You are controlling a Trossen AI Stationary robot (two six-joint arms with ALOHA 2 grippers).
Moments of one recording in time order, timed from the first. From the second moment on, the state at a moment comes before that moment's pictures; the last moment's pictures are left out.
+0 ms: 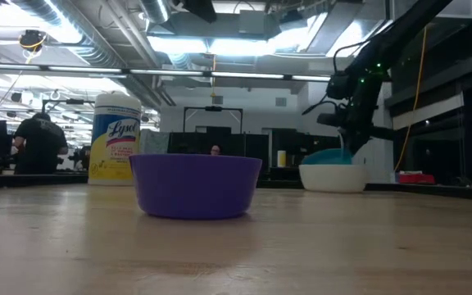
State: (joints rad) left arm 0.54 1.68 2.16 -1.05 -0.21 0.27; right arm -0.99 1.65 1.13 -0.71 -0.05 0.44
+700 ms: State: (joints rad) left arm 0.54 1.68 2.16 -1.08 -0.20 0.27; right arm -0.99 1.44 1.13 -0.74 -0.11 0.37
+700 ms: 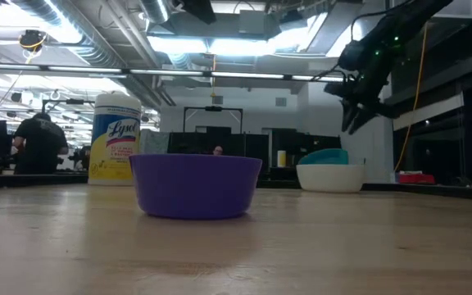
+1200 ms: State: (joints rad) left arm 0.54 1.68 2.16 -1.07 -0.18 0.26; right arm -0.95 1.47 1.13 -0.76 -0.13 0.36
